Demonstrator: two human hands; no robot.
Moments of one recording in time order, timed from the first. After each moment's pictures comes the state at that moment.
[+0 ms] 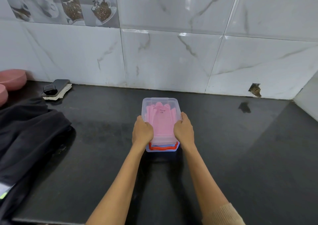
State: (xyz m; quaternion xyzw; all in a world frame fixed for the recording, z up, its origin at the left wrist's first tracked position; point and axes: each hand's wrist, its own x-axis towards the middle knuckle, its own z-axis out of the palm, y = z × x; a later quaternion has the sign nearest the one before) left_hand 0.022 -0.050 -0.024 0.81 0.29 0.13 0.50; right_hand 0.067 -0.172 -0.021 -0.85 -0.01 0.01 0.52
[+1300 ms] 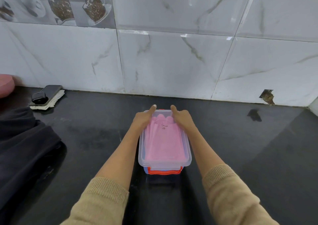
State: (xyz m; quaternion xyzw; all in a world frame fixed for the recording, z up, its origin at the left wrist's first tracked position) left_hand 0.134 0.009 -0.016 0.77 0.29 -0.02 0.57; right_hand 0.193 -0.137 -0.021 -0.85 -0.03 0.12 0.52
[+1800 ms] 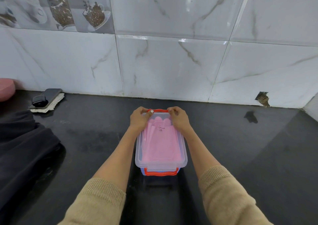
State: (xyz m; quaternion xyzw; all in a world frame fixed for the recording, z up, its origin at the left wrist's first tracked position) left_hand 0.132 0.008 -0.020 0.80 0.22 0.13 0.55; right_hand 0.189 -0.139 -0.025 -0.82 -0.12 0.05 0.56
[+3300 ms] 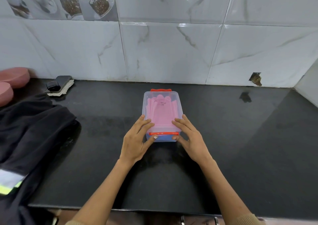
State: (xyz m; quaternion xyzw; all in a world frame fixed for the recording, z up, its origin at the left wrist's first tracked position) left_hand -0.040 -0.022 -0.076 0.92 -0.05 0.34 0.21; right_hand 0.024 -0.230 -0.063 -0.86 -0.30 -0.06 0.41
